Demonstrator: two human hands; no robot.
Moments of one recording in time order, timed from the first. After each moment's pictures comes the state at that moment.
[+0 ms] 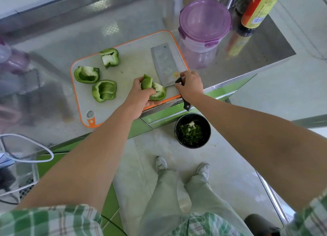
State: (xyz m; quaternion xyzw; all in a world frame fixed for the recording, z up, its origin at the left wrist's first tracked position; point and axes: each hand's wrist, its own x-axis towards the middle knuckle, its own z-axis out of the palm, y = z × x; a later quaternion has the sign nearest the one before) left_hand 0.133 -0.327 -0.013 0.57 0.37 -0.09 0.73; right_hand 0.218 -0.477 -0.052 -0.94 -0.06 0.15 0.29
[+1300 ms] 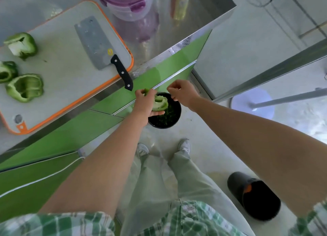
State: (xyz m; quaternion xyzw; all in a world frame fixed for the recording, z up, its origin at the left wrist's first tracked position) left_hand 0.116 -0.505 -0.083 0.58 0.42 -0.21 0.66; right_hand 0.156 -0.639 -0.092 -0.84 0.09 0.28 0.46
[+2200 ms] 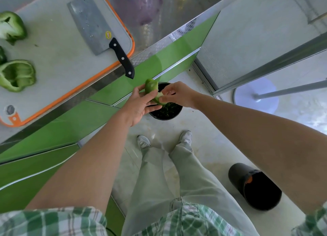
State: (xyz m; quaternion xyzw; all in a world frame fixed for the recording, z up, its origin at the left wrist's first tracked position) left_hand 0.090 -0.467 -0.107 0.50 0.34 -0.27 0.75; right_hand 0.137 -0.632 -0.110 -0.82 -0.09 0.40 0.39
